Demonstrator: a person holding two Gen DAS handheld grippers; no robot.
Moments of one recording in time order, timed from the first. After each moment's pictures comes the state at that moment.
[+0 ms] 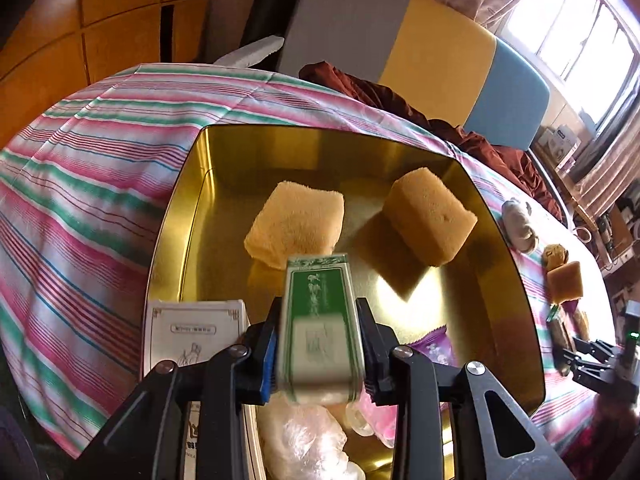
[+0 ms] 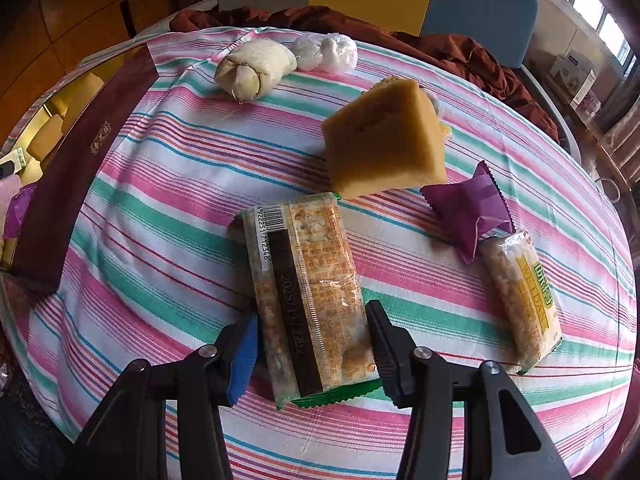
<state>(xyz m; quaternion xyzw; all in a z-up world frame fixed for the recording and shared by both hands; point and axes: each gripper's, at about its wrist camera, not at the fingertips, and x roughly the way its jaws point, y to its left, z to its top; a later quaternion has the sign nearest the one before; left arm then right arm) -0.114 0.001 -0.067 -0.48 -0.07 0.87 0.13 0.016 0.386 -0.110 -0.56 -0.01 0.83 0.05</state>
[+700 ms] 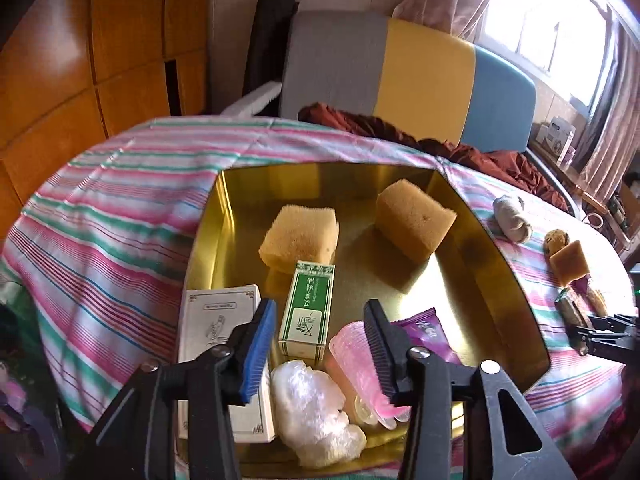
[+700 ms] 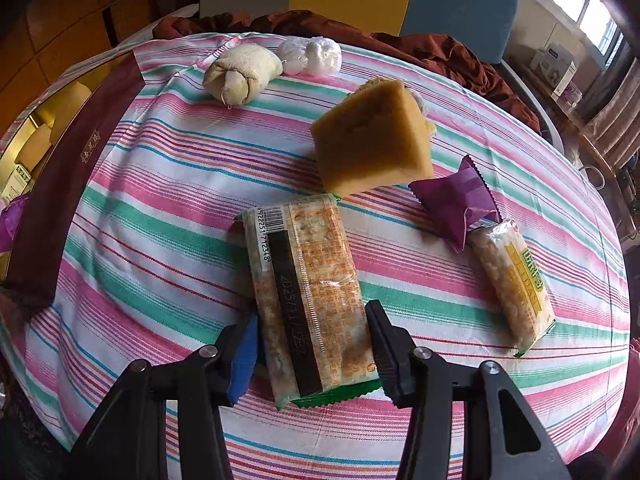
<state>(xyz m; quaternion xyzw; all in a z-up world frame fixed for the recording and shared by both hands) -0.061 0.004 -0.038 -0.39 -0.01 0.91 0.11 0.018 0.380 -0.108 -0.55 0.00 0.83 0.09</state>
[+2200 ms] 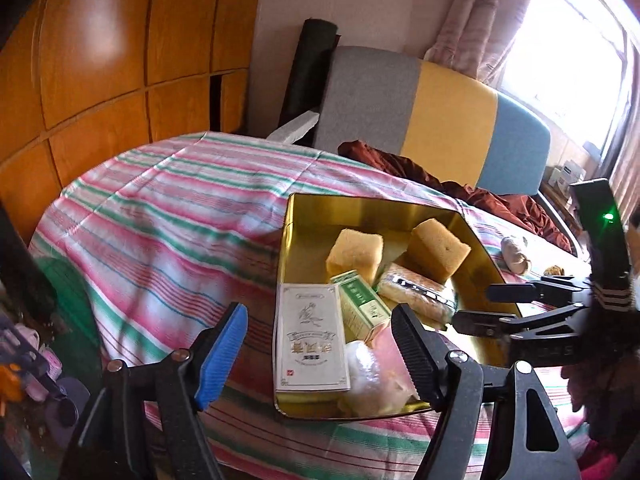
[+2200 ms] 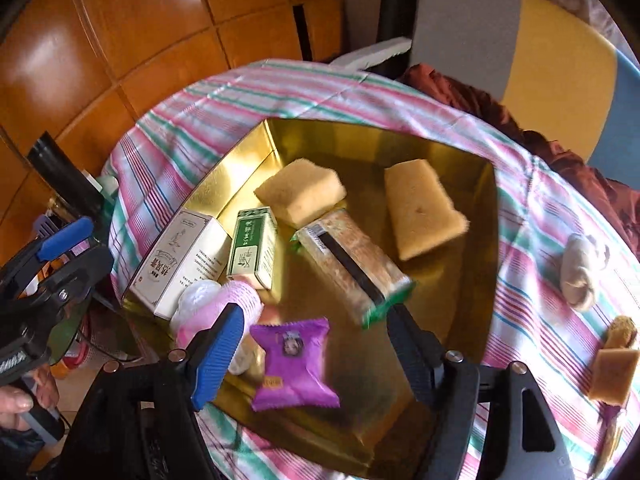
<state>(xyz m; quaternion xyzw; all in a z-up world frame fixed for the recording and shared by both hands) -0.017 -0.054 -0.004 -0.35 -0.05 0.93 0.07 -0.081 0.142 -0.034 -0.49 -0.03 0.85 -0.18</state>
